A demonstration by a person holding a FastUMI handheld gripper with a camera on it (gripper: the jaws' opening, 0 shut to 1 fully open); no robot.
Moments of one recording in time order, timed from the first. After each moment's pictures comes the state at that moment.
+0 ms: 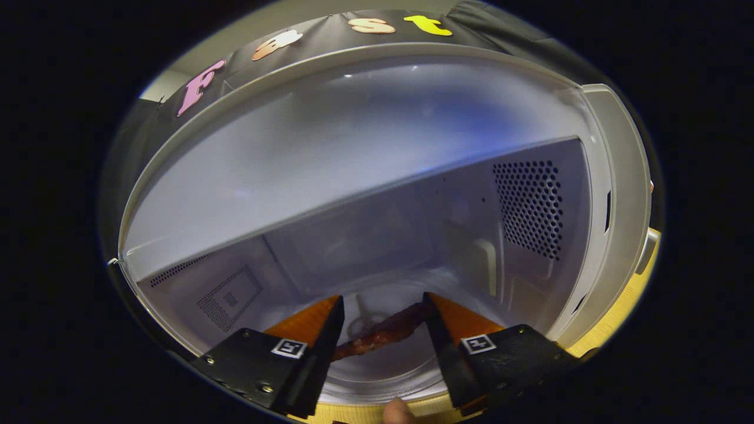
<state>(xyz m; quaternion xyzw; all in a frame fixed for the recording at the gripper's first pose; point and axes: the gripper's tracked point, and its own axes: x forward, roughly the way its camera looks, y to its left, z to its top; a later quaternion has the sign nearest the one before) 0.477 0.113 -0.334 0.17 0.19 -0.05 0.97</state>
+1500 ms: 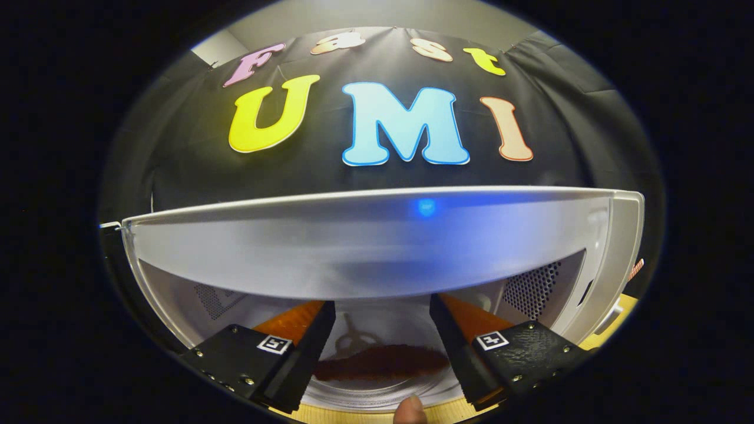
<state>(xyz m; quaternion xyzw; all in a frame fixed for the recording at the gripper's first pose) 0.483 0.123 -0.287 0.03 0.12 -0.02 0.99</state>
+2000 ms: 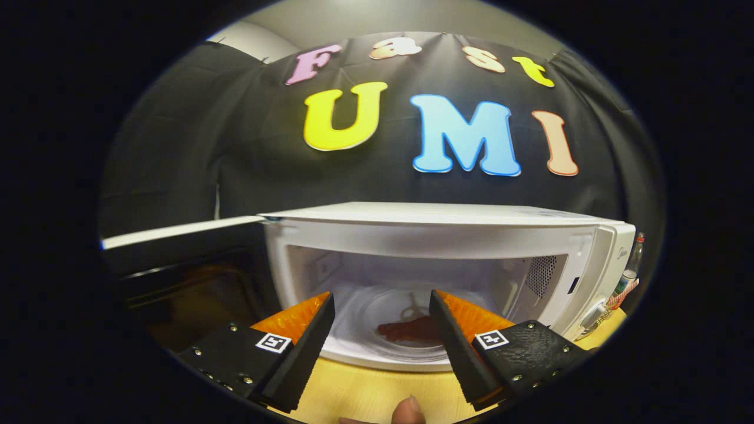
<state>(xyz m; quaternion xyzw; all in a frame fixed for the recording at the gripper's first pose) 0.368 0.204 -0.240 0.01 0.13 0.13 0.98</state>
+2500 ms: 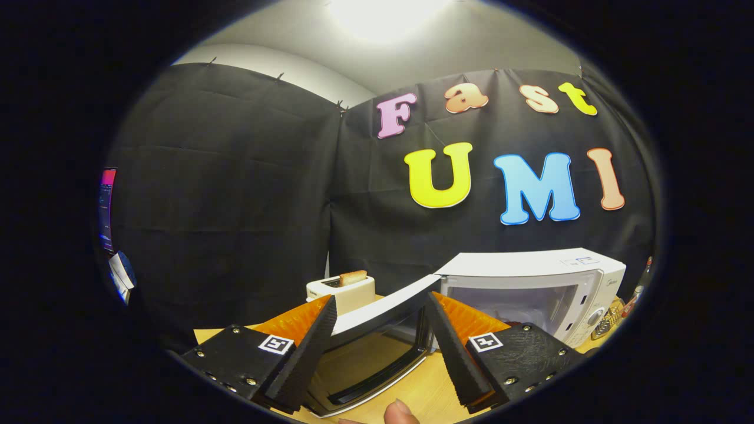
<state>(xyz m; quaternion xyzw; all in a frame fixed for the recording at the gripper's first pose) 0.175 0.279 -0.100 0.05 0.04 0.30 0.95</state>
